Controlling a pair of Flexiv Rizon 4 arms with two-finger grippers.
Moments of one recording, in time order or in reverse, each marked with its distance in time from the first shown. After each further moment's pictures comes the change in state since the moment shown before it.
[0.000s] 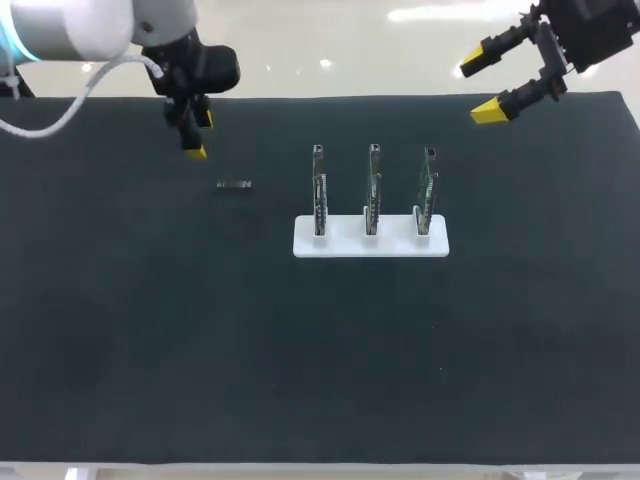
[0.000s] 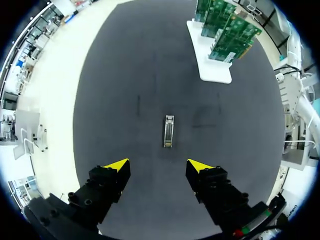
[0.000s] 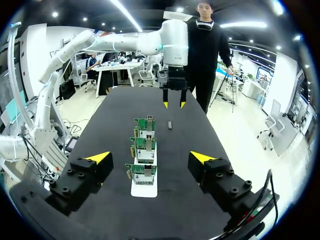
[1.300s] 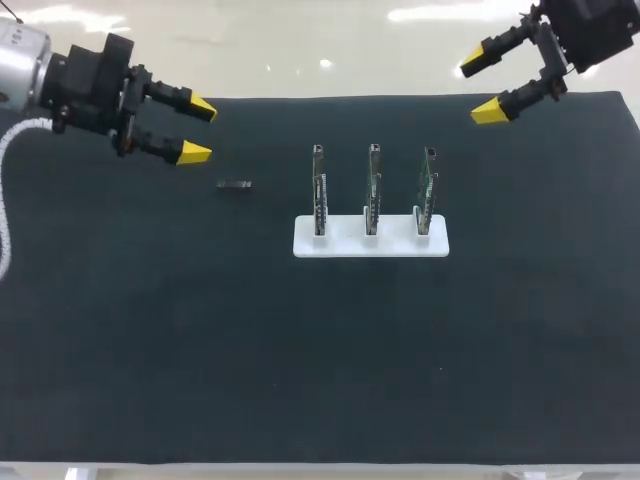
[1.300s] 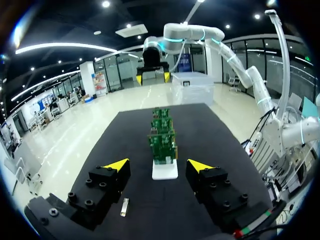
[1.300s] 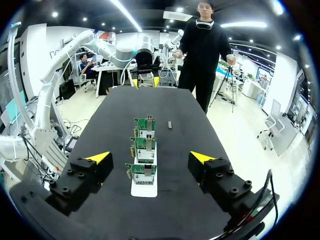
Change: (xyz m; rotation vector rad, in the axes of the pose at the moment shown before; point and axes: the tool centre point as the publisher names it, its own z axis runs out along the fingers) left arm -0.057 -0.119 -0.110 -0.091 -0.944 0.013; right arm 0.000 0.000 0.000 0.000 0.000 0.000
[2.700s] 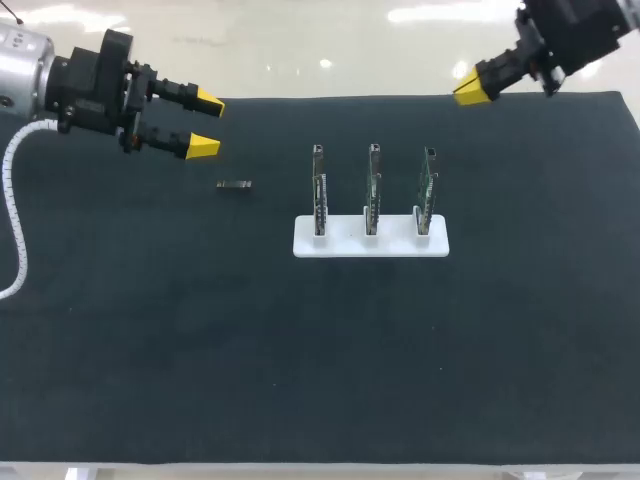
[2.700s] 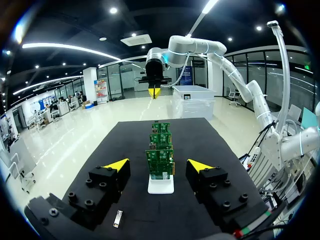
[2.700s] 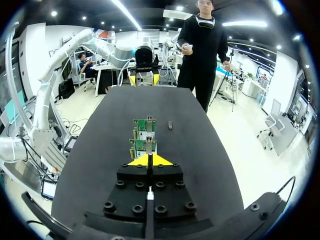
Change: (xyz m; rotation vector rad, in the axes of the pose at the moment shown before) left arm -0.026 -0.007 0.008 0.017 -0.163 -0.061; right arm -0.002 0.001 0.008 0.005 0.010 0.000
